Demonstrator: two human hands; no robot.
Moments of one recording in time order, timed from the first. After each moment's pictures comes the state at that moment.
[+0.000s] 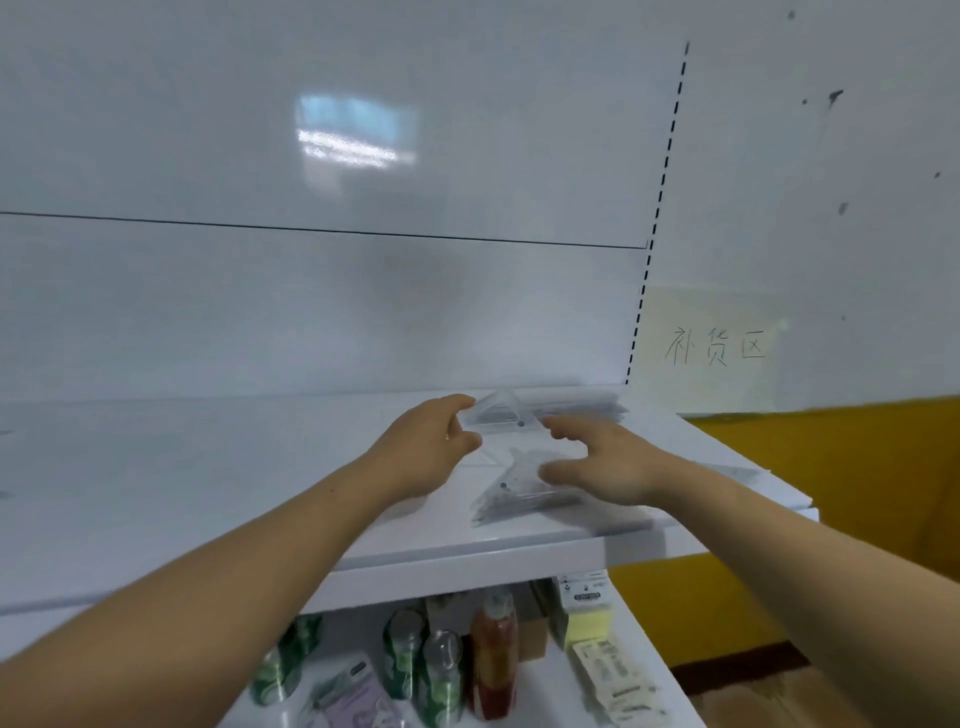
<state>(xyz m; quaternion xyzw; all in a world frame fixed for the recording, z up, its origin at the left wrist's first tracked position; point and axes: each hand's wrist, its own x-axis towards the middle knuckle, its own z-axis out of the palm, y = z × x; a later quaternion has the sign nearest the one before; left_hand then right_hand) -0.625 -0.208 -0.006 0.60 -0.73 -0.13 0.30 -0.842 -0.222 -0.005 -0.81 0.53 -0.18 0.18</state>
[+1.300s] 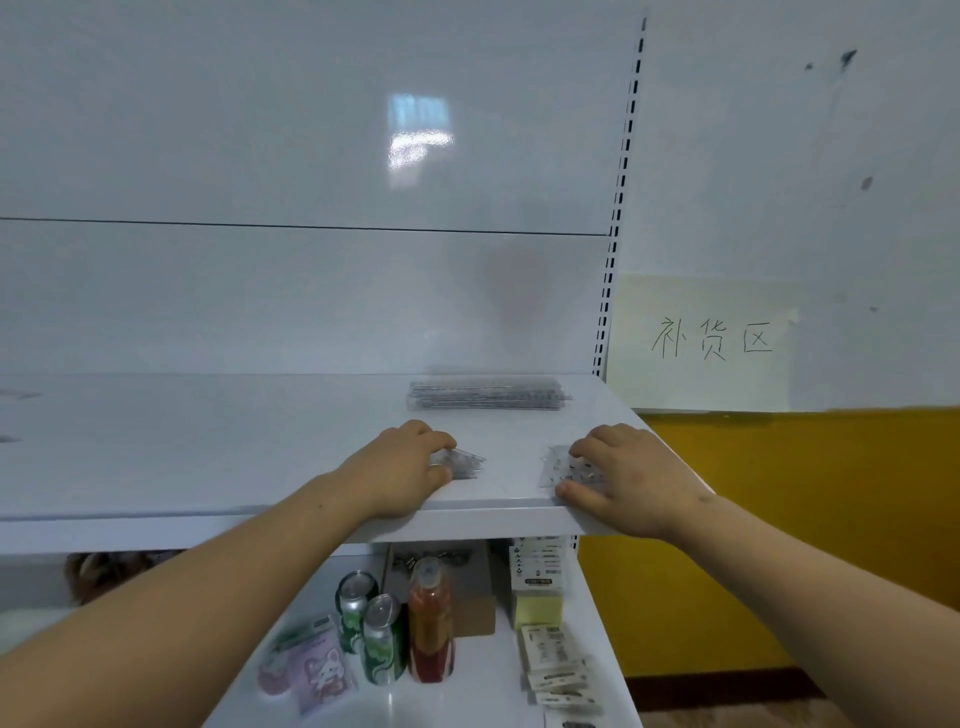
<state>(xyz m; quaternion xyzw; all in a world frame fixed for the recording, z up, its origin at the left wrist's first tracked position) -0.729 -0.188 -0.029 0.68 -0.73 -0.05 0.11 -0.990 -0.234 -0.034 -0.88 0.45 -0.12 -0.10</state>
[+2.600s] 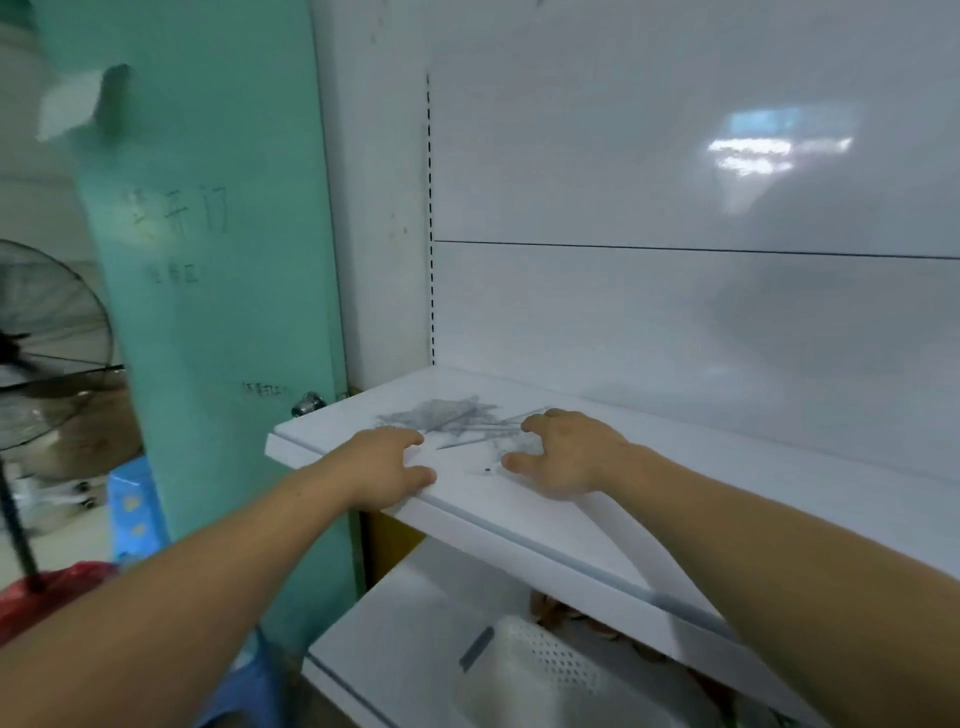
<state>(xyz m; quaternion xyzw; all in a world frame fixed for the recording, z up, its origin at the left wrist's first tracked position) -0.160 0.048 -0.006 0.90 -0.41 -0.04 0.12 -0.295 -0.142 -0.001 -0.98 0.21 -0.04 0.03</state>
